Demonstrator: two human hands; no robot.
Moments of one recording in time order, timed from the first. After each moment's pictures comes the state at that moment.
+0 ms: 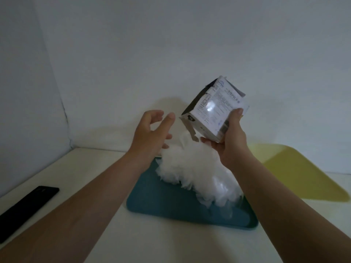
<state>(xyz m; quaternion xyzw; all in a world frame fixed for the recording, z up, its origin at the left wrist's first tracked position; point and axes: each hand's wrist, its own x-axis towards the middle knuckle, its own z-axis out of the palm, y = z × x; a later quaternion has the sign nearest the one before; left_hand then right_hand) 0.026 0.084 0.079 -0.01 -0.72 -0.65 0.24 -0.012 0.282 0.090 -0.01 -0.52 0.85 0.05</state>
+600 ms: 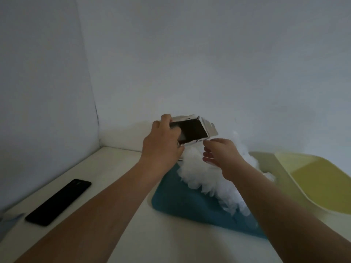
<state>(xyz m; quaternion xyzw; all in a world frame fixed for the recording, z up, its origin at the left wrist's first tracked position) 0.047 0.042 0.075 -0.01 -0.94 -0.08 0.34 0.001 0.220 0.072 0.02 -0.74 0.67 -0.05</state>
